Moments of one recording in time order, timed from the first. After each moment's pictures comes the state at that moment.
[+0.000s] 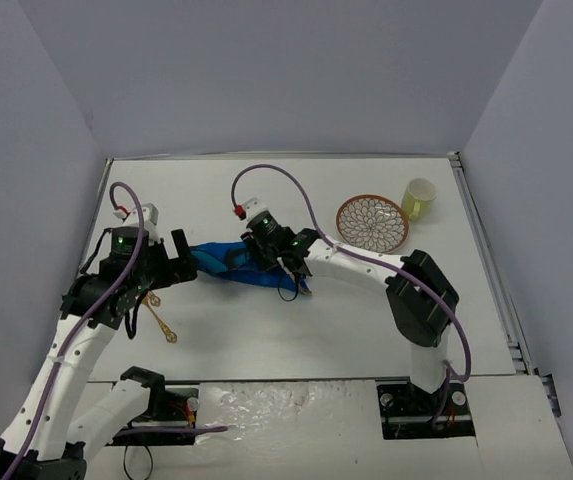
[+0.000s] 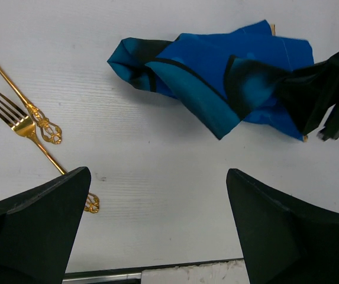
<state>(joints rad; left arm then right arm) -0.27 0.85 1.00 -0.87 -0.06 -0.43 0.89 1.88 1.38 -0.31 0.24 0.16</state>
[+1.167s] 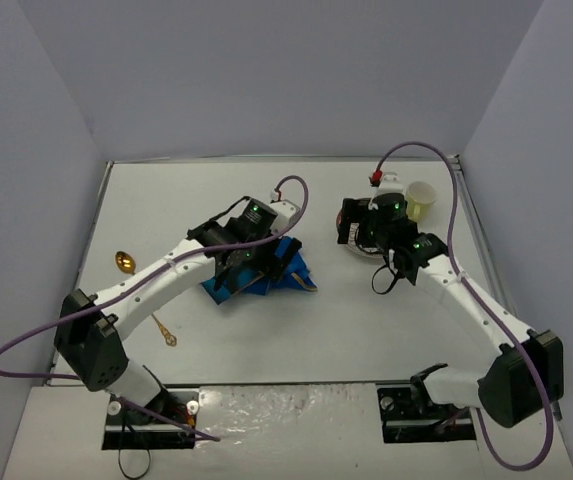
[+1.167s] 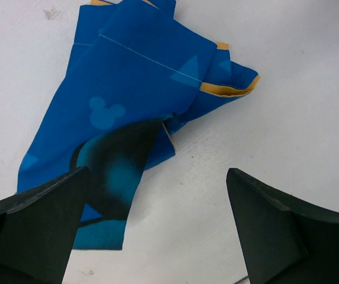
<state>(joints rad) -0.74 1.51 1.34 -0.70 -0.07 -0.08 0.42 1.27 1.00 -0.32 0.16 0.32</state>
